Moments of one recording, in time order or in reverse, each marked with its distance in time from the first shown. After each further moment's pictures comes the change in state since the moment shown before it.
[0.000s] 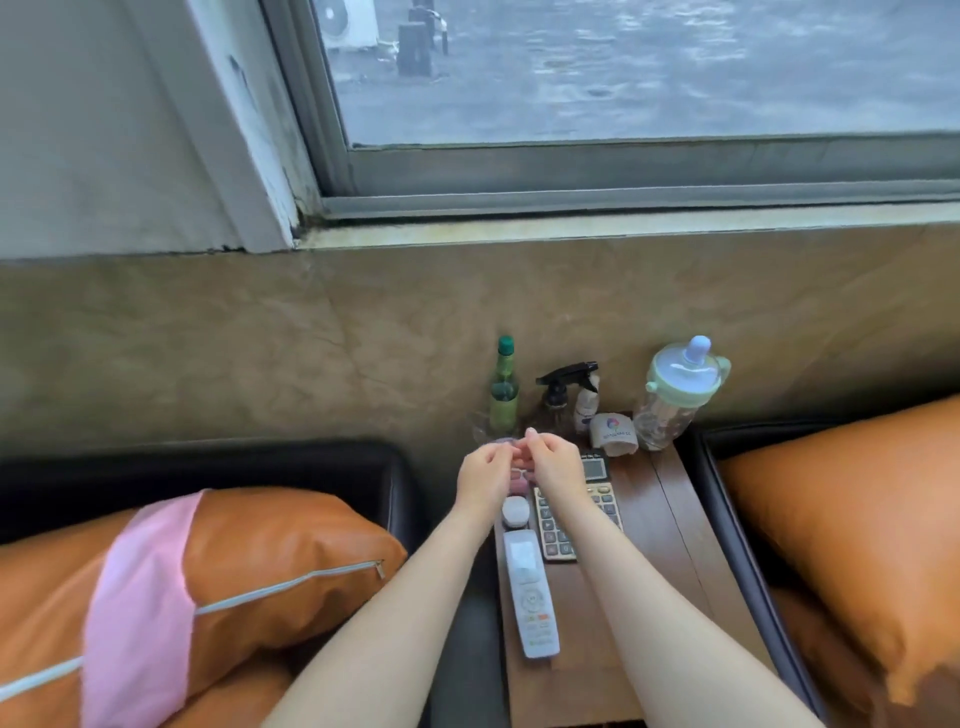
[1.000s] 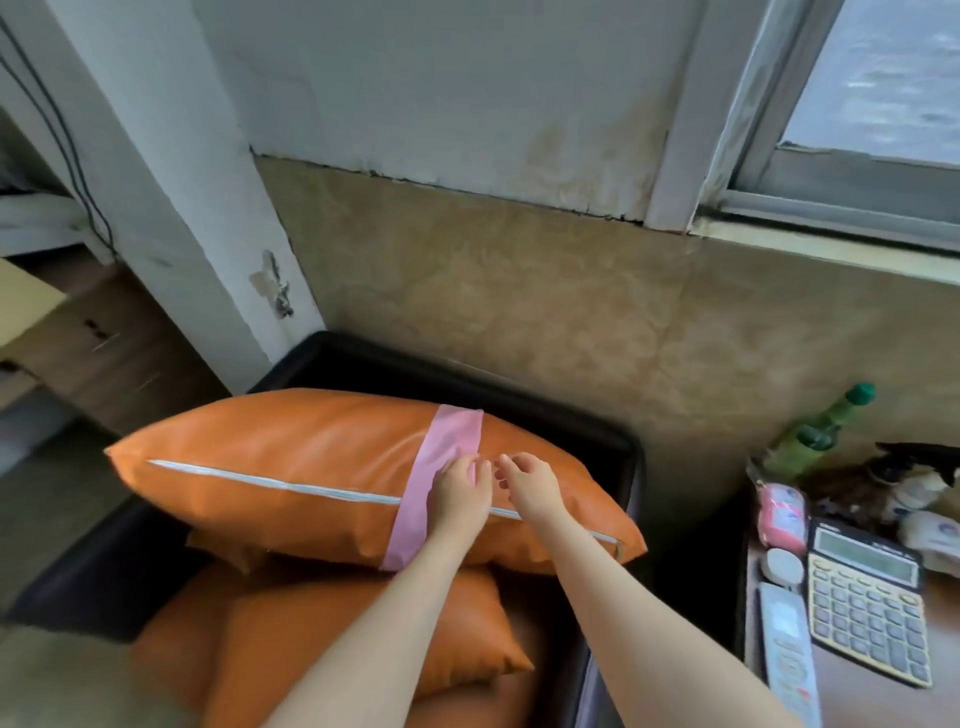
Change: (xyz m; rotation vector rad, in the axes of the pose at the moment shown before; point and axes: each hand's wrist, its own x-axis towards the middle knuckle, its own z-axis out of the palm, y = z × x) left_hand -0.090 -0.114 -0.325 0.282 0.634 -0.022; right_hand -0.147 -0.001 0.324 -0.332 -0.569 -0.153
